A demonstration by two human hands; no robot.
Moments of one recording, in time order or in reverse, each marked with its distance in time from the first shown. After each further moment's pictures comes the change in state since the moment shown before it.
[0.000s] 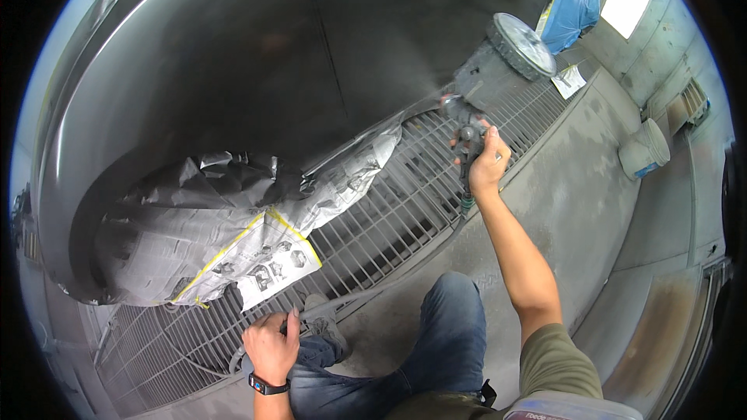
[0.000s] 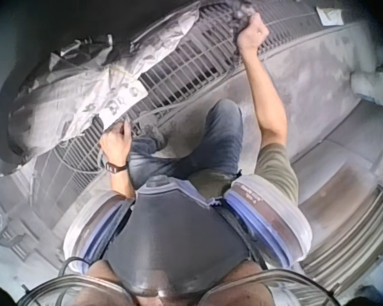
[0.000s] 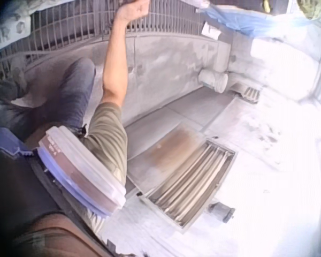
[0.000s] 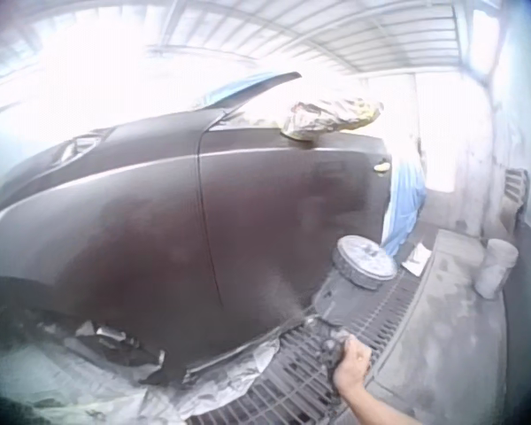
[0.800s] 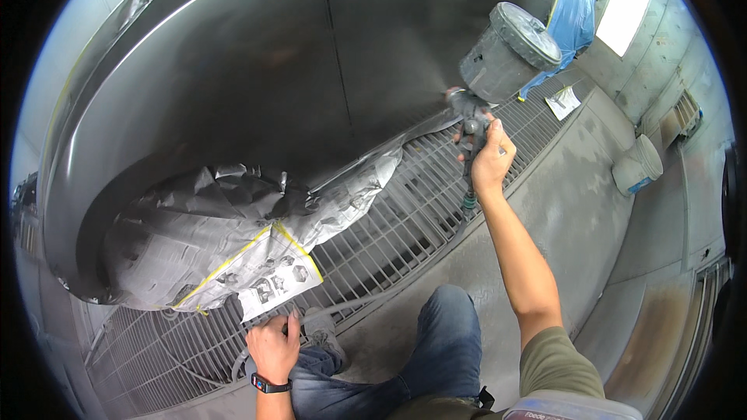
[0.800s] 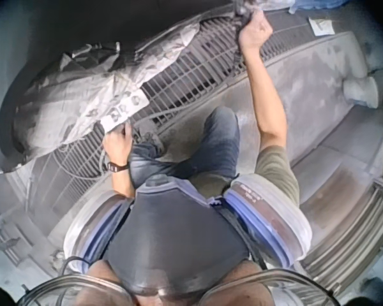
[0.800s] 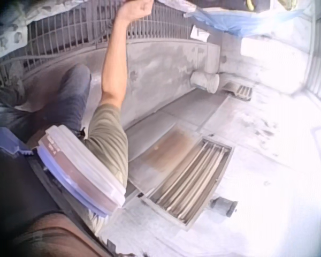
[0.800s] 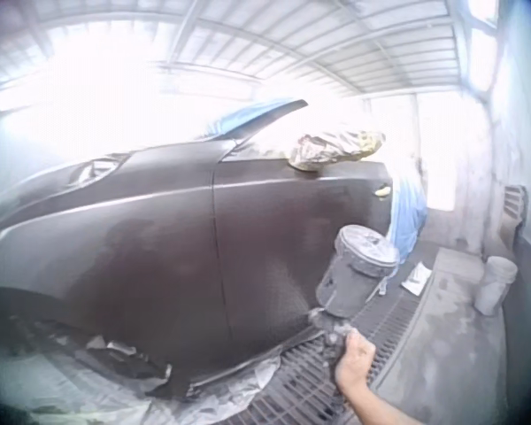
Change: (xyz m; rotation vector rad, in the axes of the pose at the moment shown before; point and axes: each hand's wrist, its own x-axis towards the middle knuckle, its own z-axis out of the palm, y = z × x) left_hand 0.003 -0.004 0.000 0.026 0.083 -0.061; right_hand 0.025 -0.061 0.030 0.018 0.045 -0.084
